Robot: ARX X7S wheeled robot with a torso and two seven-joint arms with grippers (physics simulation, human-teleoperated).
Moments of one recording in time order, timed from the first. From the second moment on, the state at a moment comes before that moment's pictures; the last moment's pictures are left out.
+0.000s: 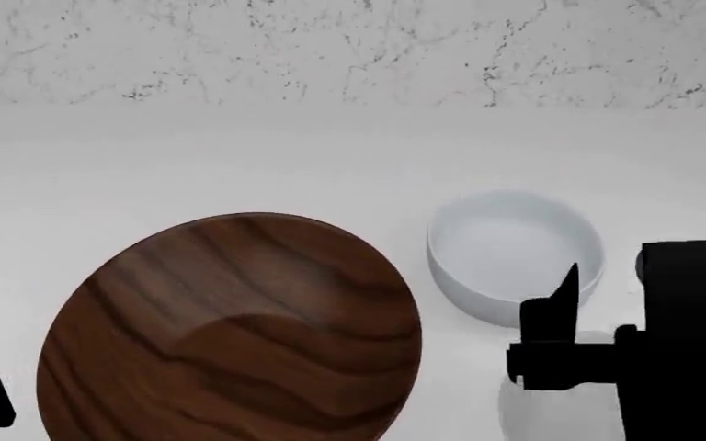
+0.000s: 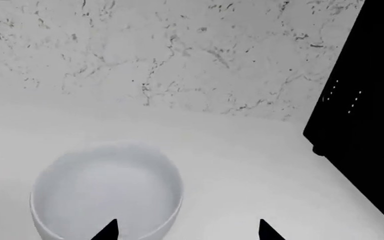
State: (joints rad) left arm -0.31 -0.32 -0.28 0.91 -0.54 -1.28 -0.21; right arm 0.54 0.34 0.10 -0.69 0.23 1.37 0.08
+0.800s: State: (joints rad) left arm -0.33 -0.33 -0.40 0.89 -0.61 -1.34 -0.21; right arm 1.26 0.32 -0.03 0.54 0.27 1.36 -0.01
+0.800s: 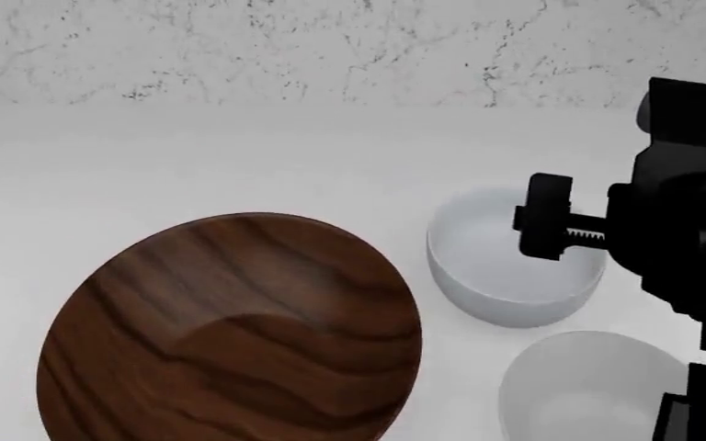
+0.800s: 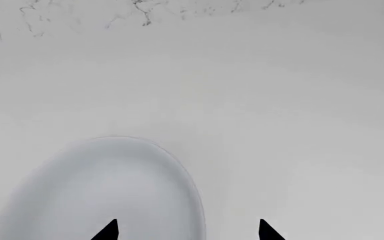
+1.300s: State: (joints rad) left arm -0.31 -0.35 -0.40 0.86 -0.61 -1.31 -0.22; right arm 1.45 0.26 -0.13 1.18 0.20 1.04 -0.09
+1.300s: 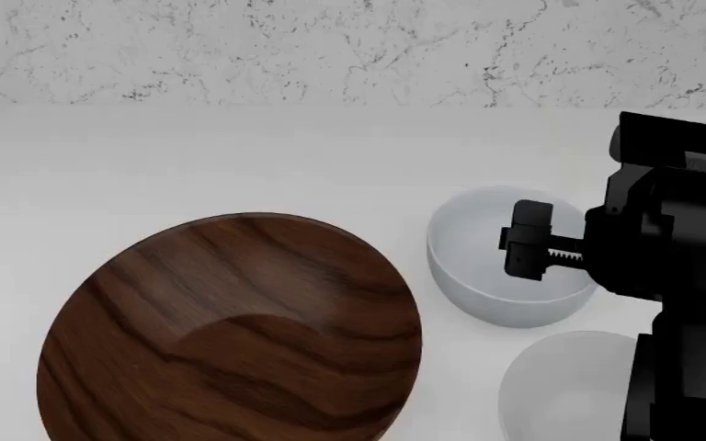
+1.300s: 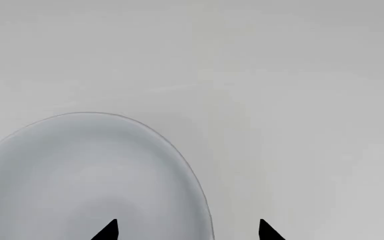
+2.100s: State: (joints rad) left arm -0.31 -0.36 -0.41 0.86 -0.65 -1.31 -0.24; right arm 1.38 0.27 -0.07 0.81 0.23 1.22 -0.06
